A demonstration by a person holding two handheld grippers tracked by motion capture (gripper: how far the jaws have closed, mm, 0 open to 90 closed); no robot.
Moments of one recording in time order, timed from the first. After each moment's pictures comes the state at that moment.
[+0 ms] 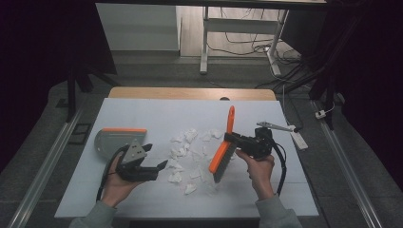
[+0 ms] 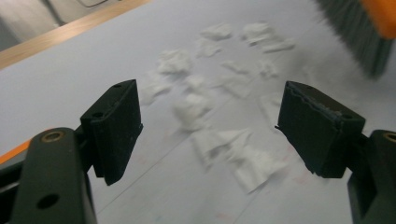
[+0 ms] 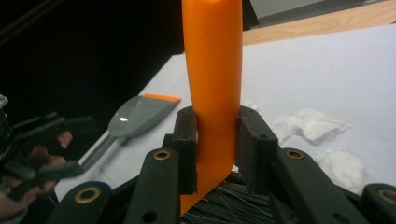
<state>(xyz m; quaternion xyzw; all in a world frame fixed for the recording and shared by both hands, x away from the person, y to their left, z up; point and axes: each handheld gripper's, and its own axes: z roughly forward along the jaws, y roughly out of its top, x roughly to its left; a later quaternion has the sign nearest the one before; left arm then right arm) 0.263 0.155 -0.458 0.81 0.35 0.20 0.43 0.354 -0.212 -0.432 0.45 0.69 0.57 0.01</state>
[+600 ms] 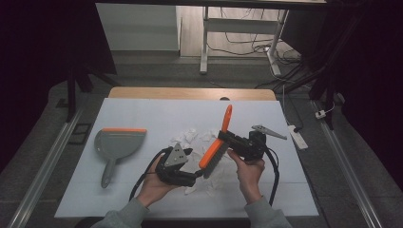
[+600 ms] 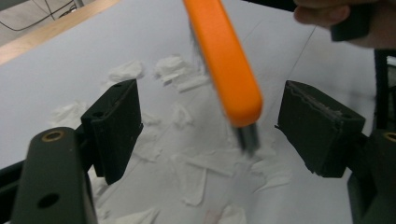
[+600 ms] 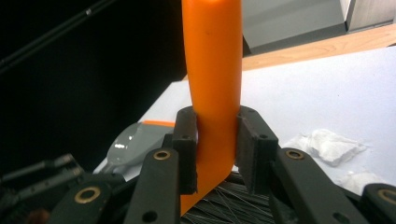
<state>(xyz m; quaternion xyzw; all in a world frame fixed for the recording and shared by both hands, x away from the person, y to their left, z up) 0.270 0.065 -0.459 0.82 0.28 0.15 0.47 0.340 -0.189 -0.438 0.47 0.64 0.61 0.05</state>
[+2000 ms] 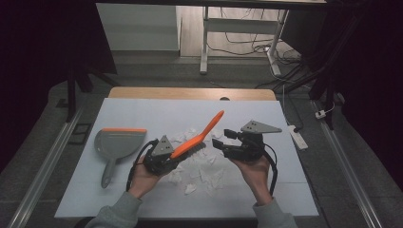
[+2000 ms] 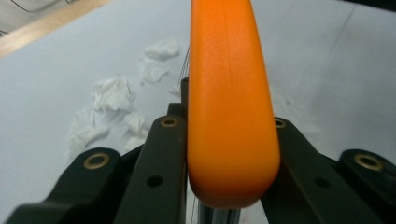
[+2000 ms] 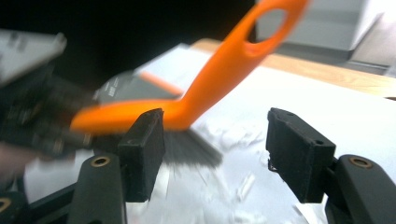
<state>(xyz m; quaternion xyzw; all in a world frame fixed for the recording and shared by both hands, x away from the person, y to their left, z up) 0.292 0.111 -0.458 0.84 0.29 0.15 0.43 0.326 -0.178 -0.399 0.32 0.78 0.52 0.13</state>
